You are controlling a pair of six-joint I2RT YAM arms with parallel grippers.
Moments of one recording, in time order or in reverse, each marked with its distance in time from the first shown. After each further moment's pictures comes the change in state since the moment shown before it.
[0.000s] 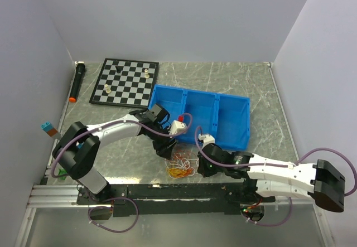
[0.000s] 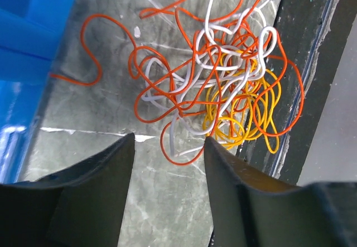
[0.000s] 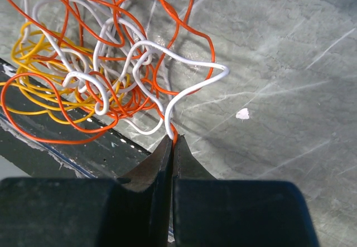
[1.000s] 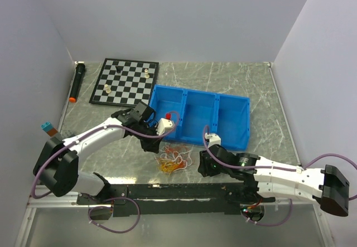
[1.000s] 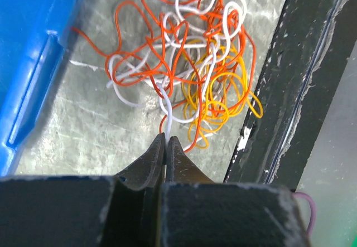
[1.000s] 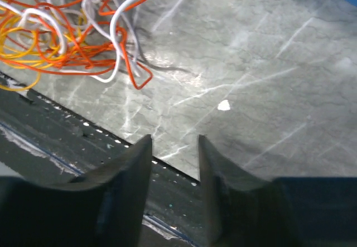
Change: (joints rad) left arm 0.090 -0.203 -0.065 -0.121 -0.050 0.086; right arm 0.002 -0.116 -0.023 -0.062 0.061 0.062
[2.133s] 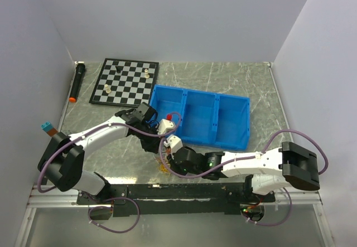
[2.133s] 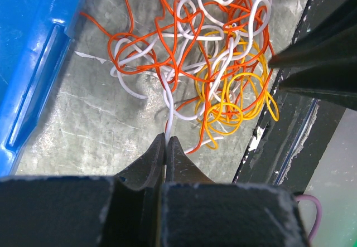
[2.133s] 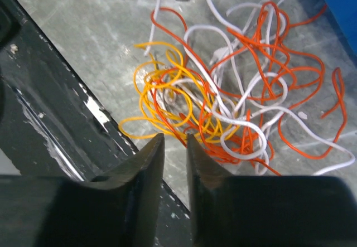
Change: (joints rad) left arm 0.000 0.058 -0.003 0.009 -0.049 -0.002; right arm 0.200 0.477 0.239 0.393 0.042 -0.352
